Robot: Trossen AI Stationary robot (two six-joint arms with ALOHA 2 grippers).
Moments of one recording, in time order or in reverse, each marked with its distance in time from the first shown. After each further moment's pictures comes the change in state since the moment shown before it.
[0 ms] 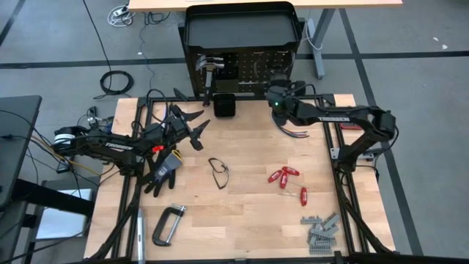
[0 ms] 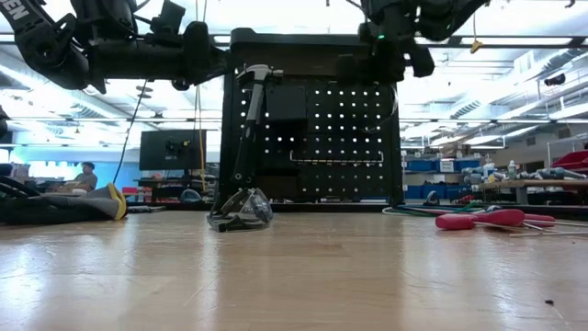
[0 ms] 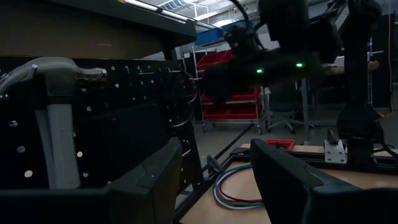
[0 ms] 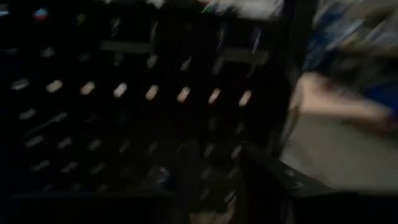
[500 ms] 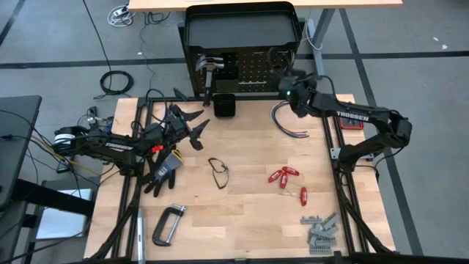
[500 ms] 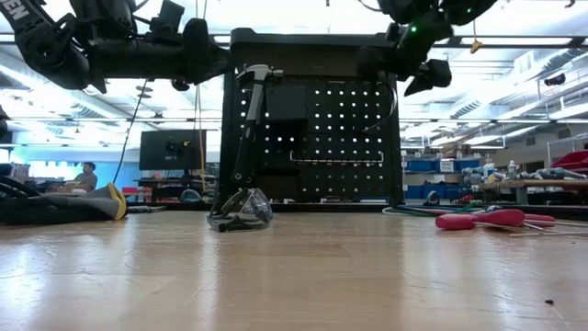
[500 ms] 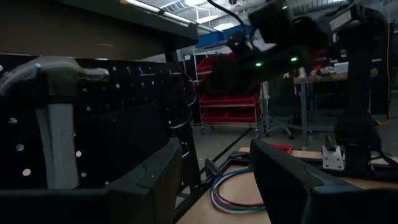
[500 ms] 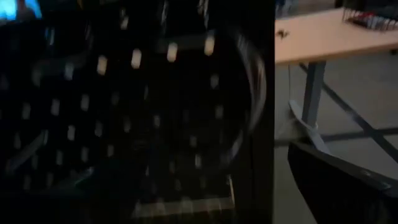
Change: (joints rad) left arm 0.000 0.000 0.000 0.021 0.000 -0.027; right arm -0.150 -0.144 0.000 -0.260 -0.254 0.310
